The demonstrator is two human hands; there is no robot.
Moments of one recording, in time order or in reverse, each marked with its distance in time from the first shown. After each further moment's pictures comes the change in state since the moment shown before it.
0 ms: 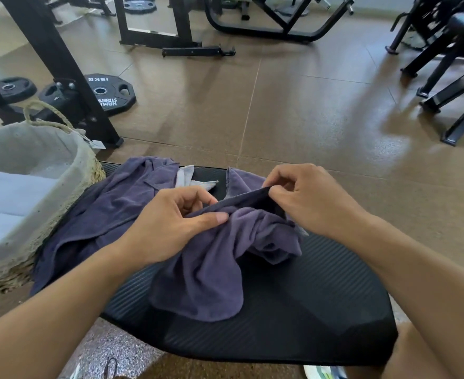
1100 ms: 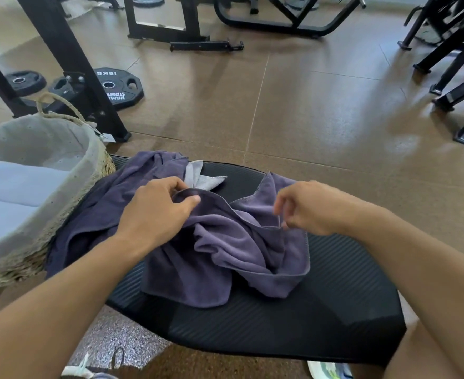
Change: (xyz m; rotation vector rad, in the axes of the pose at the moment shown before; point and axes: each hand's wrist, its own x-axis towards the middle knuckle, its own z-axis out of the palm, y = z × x) left_hand 0.004 -0.020 -0.017 0.509 0.335 -0.246; right_hand 0.020 0.033 0.012 -0.448 -0.451 -0.005
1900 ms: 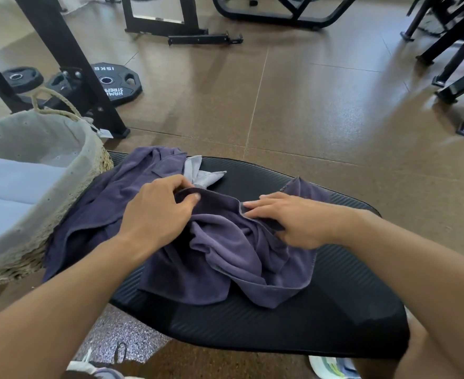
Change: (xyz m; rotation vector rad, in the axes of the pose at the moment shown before) left_hand -0.004 -0.001 0.004 0.043 0.011 0.076; right_hand 0.003 -0.016 0.018 -0.138 -0.158 -0.349
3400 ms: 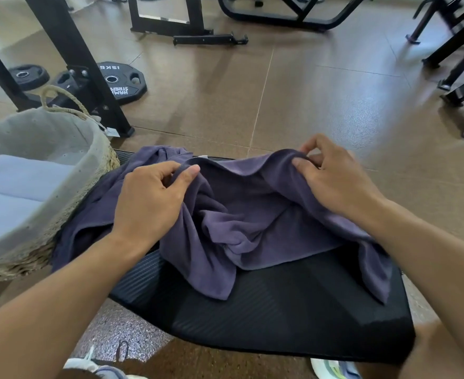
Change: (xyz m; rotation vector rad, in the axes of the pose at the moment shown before) left_hand 0.002 -0.001 -0.013 -0.247 0.212 0.111; right_hand -0.010 0.016 -0.024 0.559 0.837 0.416
